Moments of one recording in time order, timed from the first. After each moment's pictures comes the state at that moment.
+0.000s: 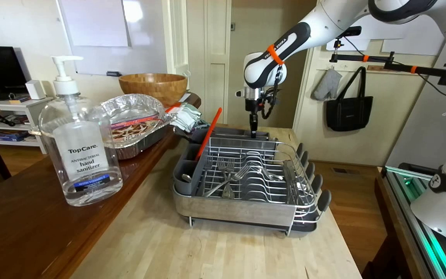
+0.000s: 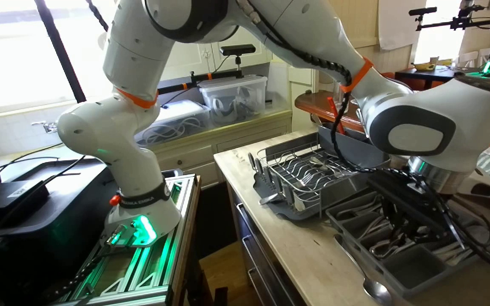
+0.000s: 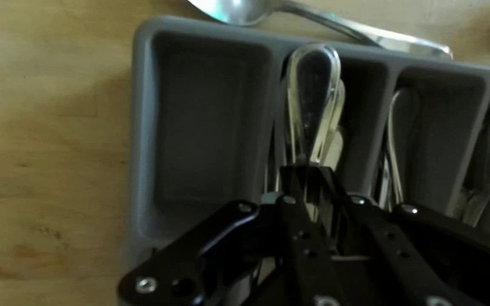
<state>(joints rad) -0.32 0.68 -0.03 -1.67 0.07 2.21 -0.77</state>
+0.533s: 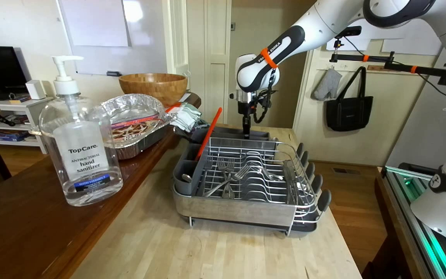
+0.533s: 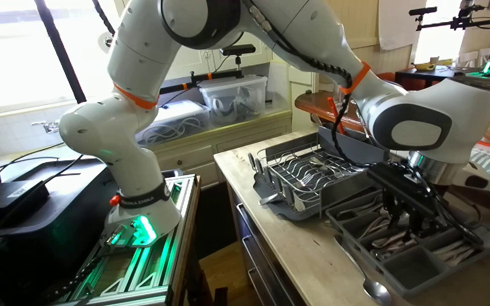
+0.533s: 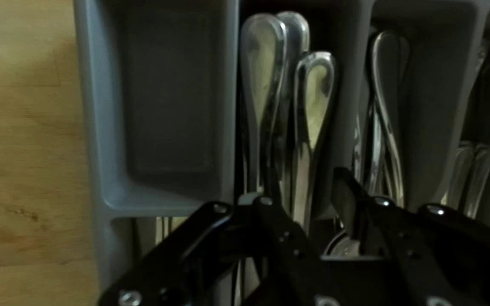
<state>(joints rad) -0.27 0.73 -0.04 -1.61 0.05 2.21 -0.63</state>
